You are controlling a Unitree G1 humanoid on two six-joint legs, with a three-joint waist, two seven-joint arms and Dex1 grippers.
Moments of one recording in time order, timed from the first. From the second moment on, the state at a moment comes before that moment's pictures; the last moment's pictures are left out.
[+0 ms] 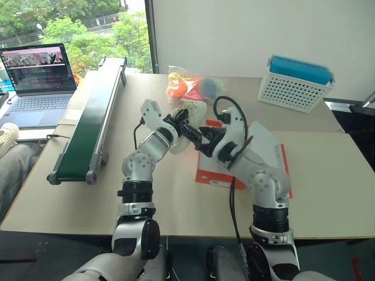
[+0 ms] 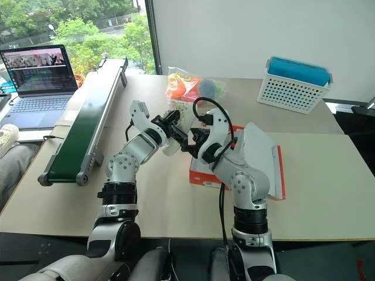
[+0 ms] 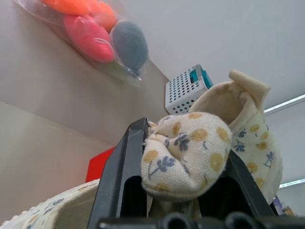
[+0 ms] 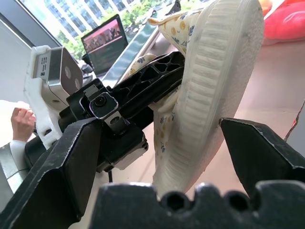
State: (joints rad) left arm -0.80 -0.10 0.30 0.23 -0.79 0.66 0.05; right arm -0.58 0.02 -0.14 -0.23 0.67 0.91 0.09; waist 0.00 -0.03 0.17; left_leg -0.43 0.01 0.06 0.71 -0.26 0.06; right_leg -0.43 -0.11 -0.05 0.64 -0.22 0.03
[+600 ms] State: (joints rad) left arm -0.76 -0.10 0.28 0.20 -0.83 0.70 0.04; right arm -0.84 -0.24 -0.44 -0.35 1.17 0.93 -0.30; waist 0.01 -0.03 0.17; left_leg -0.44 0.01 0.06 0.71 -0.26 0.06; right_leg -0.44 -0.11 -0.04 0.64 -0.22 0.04
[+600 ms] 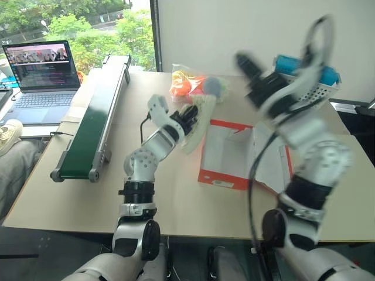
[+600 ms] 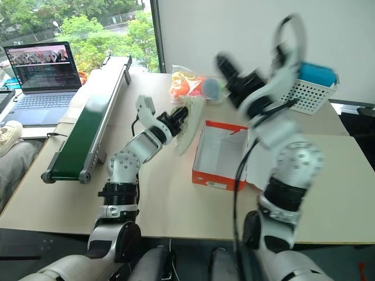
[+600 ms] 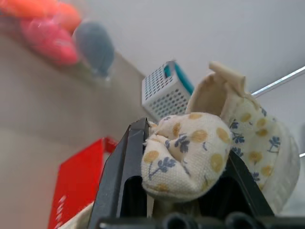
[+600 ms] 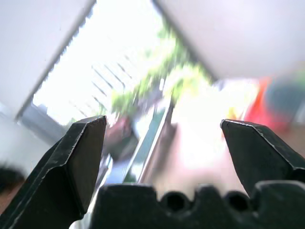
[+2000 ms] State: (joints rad) left arm -0.76 -0.10 0.26 0.19 -0.83 0.70 0.06; right arm -0.69 -0.09 -0.16 -0.07 0.80 0.94 -0.24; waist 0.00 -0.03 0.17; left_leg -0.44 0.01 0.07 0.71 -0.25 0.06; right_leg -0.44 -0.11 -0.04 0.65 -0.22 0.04
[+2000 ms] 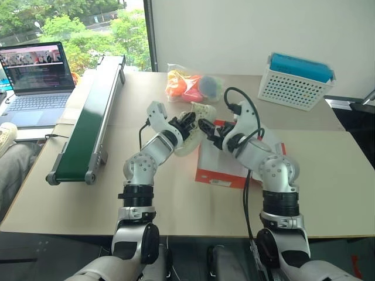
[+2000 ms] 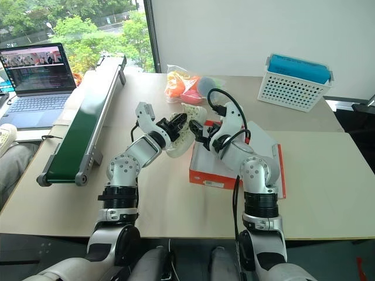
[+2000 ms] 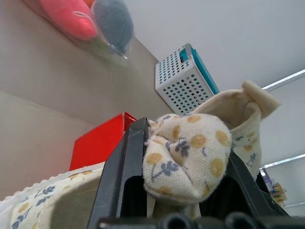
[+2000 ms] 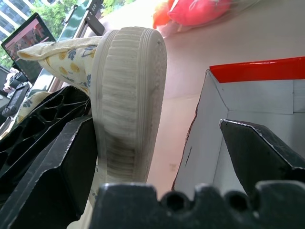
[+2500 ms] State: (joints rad) left arm -0.75 -0.09 0.23 0.17 -0.81 0.70 0.04; right arm -0.69 -0.01 -0.22 -0.07 0.81 0.93 -0.22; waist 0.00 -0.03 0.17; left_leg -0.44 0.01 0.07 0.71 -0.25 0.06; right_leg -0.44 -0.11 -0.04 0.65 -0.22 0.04
